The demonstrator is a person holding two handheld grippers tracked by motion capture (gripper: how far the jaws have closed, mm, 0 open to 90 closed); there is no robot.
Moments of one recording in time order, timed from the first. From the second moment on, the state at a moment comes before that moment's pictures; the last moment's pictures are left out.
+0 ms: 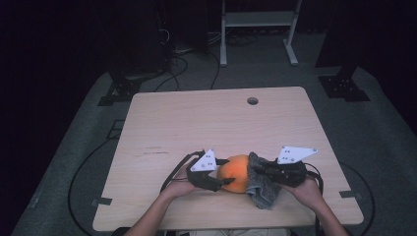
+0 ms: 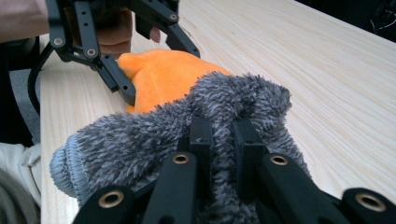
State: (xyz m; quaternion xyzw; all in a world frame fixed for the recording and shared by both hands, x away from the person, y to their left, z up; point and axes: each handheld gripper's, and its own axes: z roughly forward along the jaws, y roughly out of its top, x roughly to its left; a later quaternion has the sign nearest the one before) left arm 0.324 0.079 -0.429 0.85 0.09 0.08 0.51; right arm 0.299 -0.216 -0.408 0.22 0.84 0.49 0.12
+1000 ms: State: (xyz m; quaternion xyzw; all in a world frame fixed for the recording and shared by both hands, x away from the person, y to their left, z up) left arm 0.338 0.079 -0.425 0.84 0.17 0.07 0.51; right arm 0.292 -0.184 -0.411 0.19 0.83 0.49 0.18
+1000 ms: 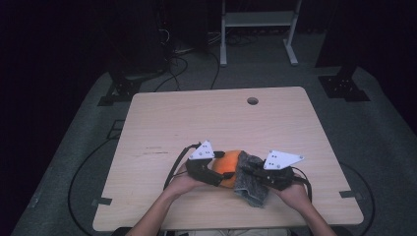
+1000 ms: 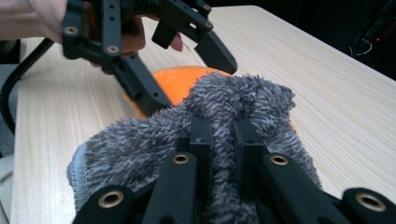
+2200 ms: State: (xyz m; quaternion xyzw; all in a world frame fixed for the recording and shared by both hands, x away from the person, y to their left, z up) left arm 0.346 0.090 -0.432 0.84 0.18 0.01 0.52; right arm 0.305 -0.211 -0.433 0.24 0.81 0.52 0.11
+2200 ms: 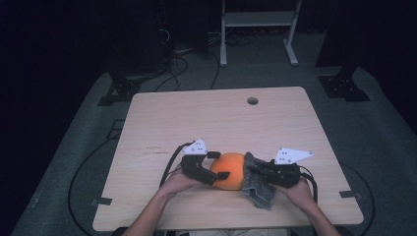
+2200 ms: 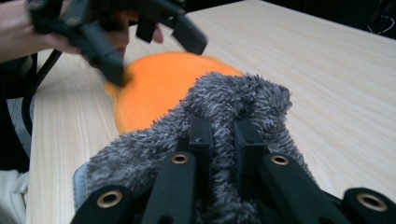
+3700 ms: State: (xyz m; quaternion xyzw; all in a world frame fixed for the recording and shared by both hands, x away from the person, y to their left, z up) left arm 0.319 0.070 -0.429 0.85 0.09 0.15 0.50; right arm 0.302 -0.217 -0.427 0.24 0.82 0.50 0.13
